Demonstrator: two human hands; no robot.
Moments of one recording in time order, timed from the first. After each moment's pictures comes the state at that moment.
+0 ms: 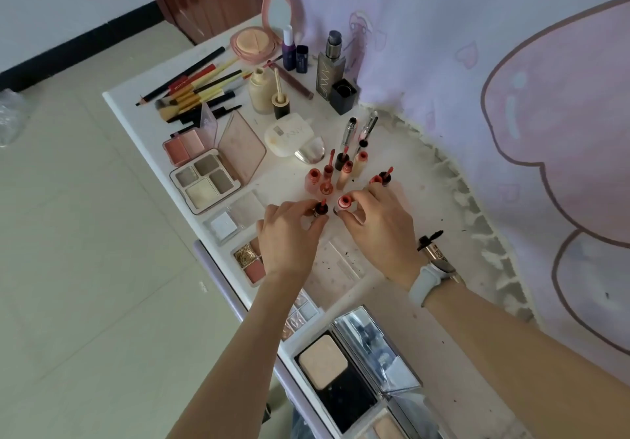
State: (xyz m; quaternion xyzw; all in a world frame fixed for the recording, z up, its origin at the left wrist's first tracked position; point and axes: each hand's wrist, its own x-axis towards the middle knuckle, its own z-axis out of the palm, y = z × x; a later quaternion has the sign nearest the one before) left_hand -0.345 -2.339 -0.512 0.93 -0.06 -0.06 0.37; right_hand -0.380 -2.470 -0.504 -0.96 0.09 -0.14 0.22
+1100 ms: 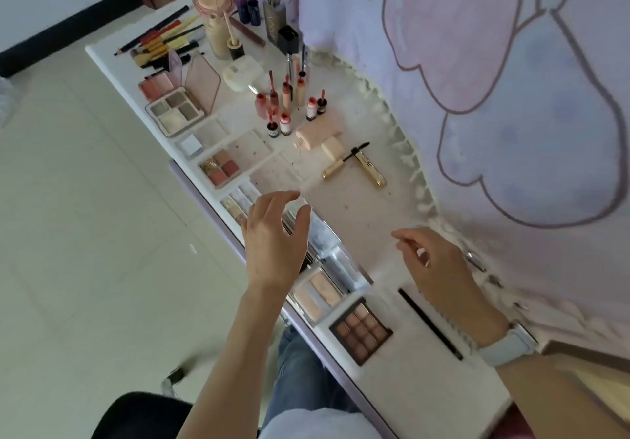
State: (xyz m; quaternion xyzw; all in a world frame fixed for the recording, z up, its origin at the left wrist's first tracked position) left_hand -0.523 -2.334 -0.432 0.89 -0.09 -0.02 0.44; right_hand -0.634 -2.520 -0.448 -0.90 0.18 -0.02 0.38
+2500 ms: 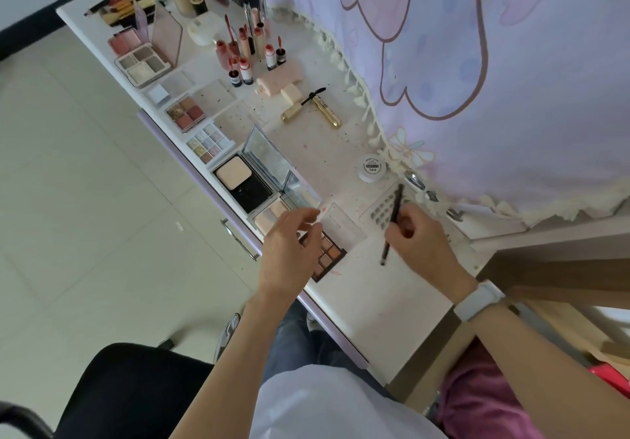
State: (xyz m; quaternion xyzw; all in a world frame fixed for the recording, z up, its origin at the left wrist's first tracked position) left_hand -0.665 -2.346 -0.437 0.85 -0.13 -0.14 0.49; right_hand -0.735 -2.529 -0.447 -0.85 0.30 0.02 0.42
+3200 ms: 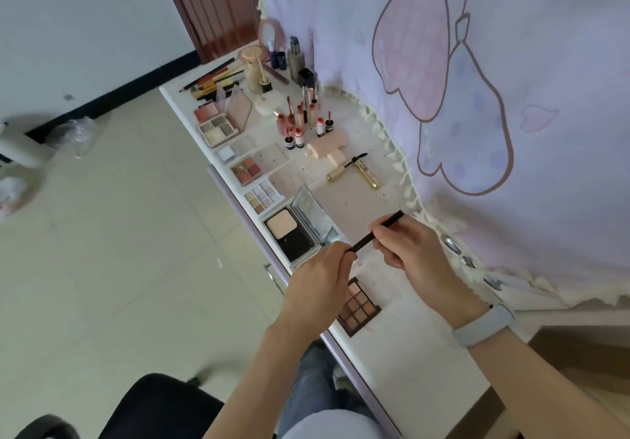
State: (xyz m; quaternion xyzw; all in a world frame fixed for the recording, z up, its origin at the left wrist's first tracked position) left_hand -0.639 -2.338 -0.393 0.88 -0.26 -0.11 0.38; right_hand -0.663 -2.489 -0.382 -0.66 0.18 -0.02 0.73
